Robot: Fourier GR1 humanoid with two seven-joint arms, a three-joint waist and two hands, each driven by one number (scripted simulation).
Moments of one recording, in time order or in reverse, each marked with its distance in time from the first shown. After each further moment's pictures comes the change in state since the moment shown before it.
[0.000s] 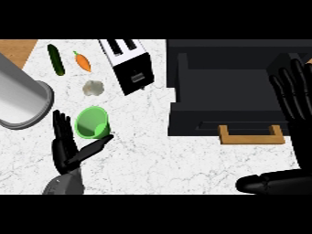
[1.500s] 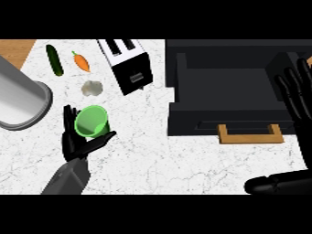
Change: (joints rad) left arm -0.272 0.035 0.144 0.525 0.097 -0.305 -0.257; right arm -0.002 -0.019 -0.035 -0.001 -0.045 0.031 0.008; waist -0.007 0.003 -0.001
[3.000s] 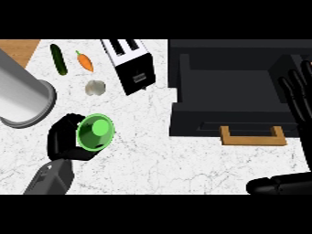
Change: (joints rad) left arm 0.090 0.090 -0.119 -0.209 -0.076 -0.275 -0.035; right arm 0.018 -0.001 -0.006 -0.016 0.013 -0.006 0.005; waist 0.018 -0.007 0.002
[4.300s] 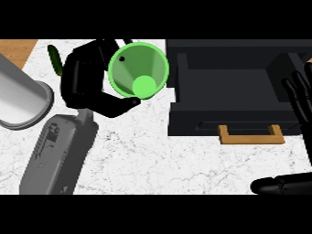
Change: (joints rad) left arm -0.229 -0.107 -0.188 -0.794 -0.039 0.309 0.751; right arm 0.014 -0.012 -0.024 0.013 -0.015 0.022 -0.018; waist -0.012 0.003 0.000
